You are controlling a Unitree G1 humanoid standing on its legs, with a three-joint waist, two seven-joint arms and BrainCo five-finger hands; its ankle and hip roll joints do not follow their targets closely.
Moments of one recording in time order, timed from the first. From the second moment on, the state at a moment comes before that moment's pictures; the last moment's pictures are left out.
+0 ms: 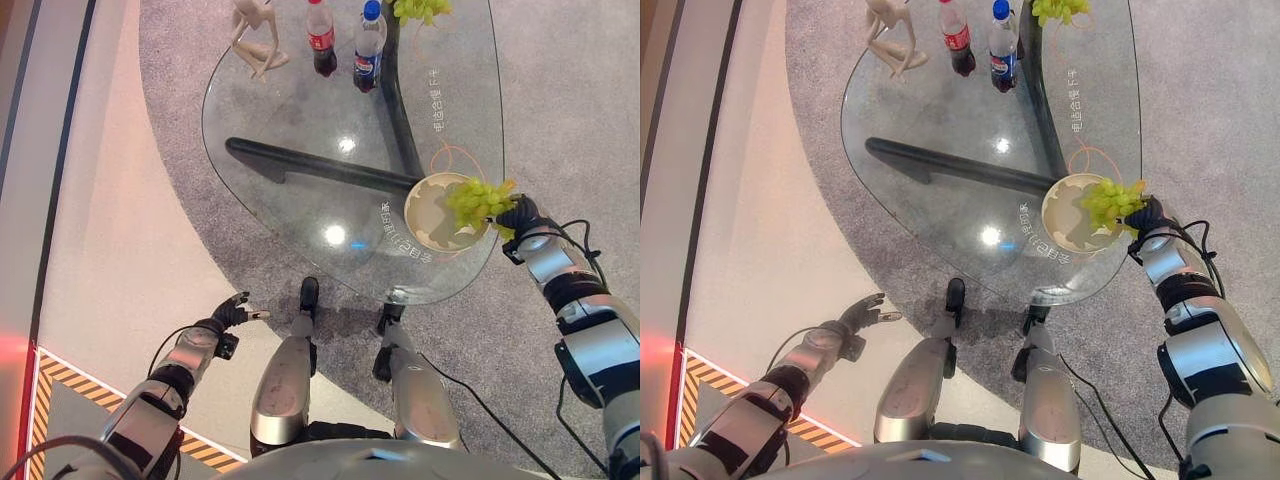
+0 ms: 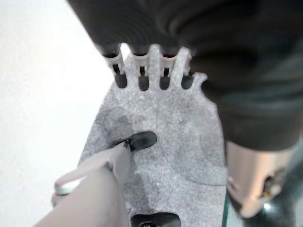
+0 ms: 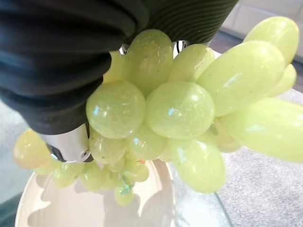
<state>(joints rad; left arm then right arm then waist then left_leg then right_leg) -0.34 0.40 -0.45 1.03 -0.31 -0.02 -0.08 -0.76 -0.70 0.41 0.99 -0.10 0.22 -0.15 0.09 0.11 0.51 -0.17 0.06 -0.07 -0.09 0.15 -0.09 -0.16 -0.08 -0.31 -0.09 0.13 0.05</state>
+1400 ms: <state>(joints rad) -0.34 0.36 -0.48 1.03 -0.35 -0.04 -0.06 -0.82 -0.60 0.45 1.02 -0.09 0.19 -0.23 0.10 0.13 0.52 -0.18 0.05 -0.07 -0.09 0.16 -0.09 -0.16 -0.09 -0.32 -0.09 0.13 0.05</state>
